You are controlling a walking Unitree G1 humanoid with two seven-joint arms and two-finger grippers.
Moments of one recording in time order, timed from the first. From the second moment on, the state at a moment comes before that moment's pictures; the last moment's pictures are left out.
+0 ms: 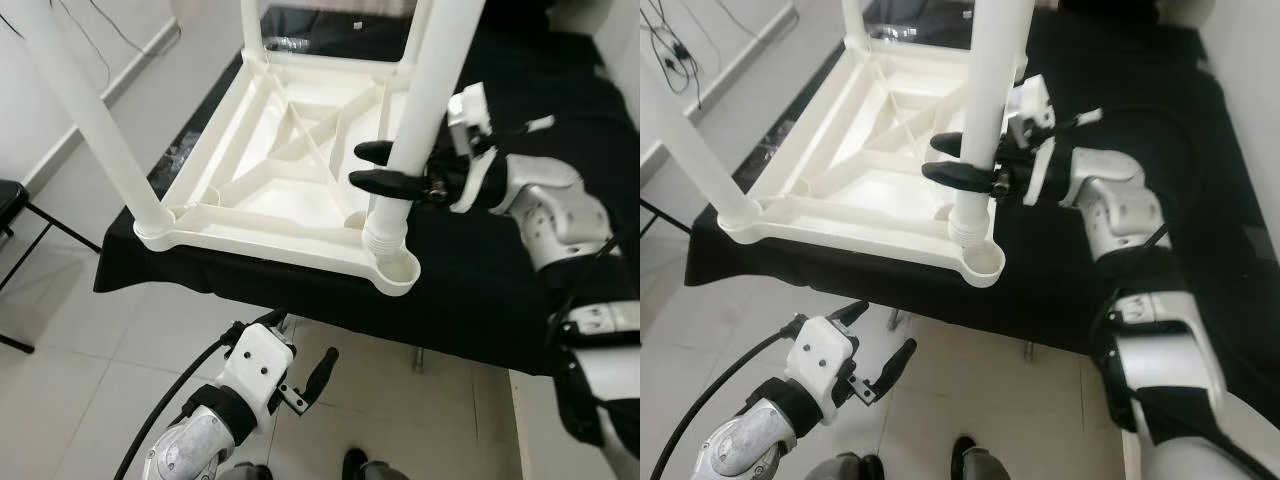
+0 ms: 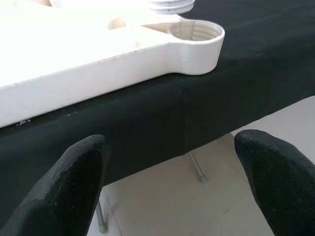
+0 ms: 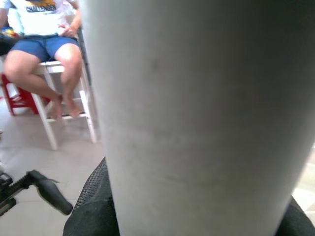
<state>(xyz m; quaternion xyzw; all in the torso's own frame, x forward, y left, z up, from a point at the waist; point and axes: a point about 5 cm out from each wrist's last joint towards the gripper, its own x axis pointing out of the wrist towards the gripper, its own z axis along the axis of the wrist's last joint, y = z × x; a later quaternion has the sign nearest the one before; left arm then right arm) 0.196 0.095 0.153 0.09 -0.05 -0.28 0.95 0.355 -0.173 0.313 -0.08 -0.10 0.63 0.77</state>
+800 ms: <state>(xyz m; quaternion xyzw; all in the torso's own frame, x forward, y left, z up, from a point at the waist) 0.182 0.101 0.156 0.11 -0.05 -0.28 0.95 0.336 -0.176 0.307 -0.09 -0.15 0.67 0.72</state>
